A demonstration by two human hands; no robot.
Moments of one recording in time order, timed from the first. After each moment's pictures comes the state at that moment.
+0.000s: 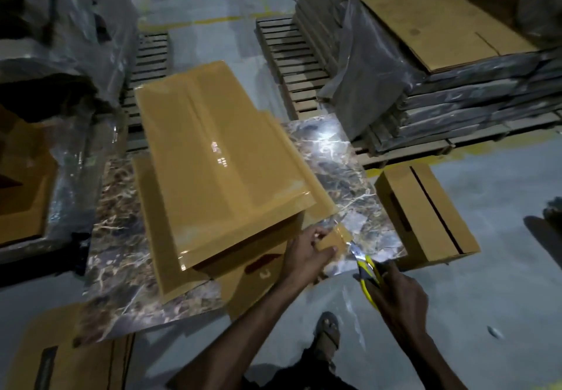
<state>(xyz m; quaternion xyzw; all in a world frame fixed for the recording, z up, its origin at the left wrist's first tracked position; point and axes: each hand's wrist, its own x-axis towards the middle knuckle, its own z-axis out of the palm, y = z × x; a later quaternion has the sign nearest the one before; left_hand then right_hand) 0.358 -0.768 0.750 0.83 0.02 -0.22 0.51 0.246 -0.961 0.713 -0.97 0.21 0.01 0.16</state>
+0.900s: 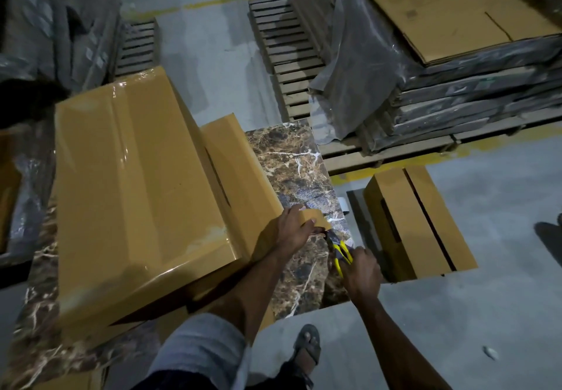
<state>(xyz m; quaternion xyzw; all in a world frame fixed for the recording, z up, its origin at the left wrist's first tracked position) 0.527 -0.927 0.640 0.89 0.02 -0.24 0.38 0.408 -1.086 0.602 -0.93 0.28 0.10 0.22</state>
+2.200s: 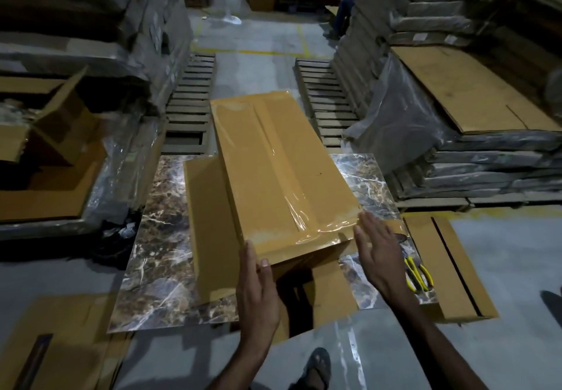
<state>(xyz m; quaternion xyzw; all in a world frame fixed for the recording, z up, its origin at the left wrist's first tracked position) 0.295 -0.591 0.780 0.80 0.17 0.04 0.58 0.373 -0.840 0.778 -0.95 0.01 -0.11 0.29</state>
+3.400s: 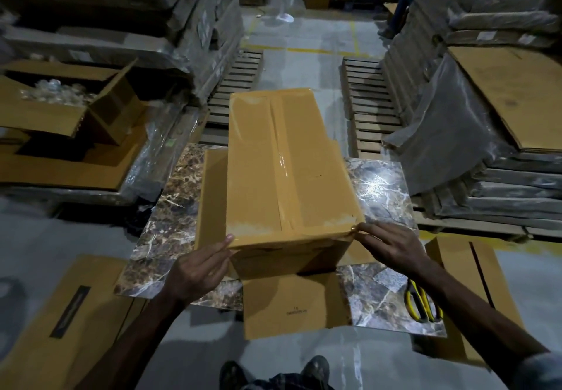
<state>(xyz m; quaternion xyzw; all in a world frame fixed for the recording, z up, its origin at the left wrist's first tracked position) 0.327 -0.498 0.745 0.91 -0.25 0.30 0.14 0.478 -0.951 0.752 -0.81 -0.51 -0.30 0.06</state>
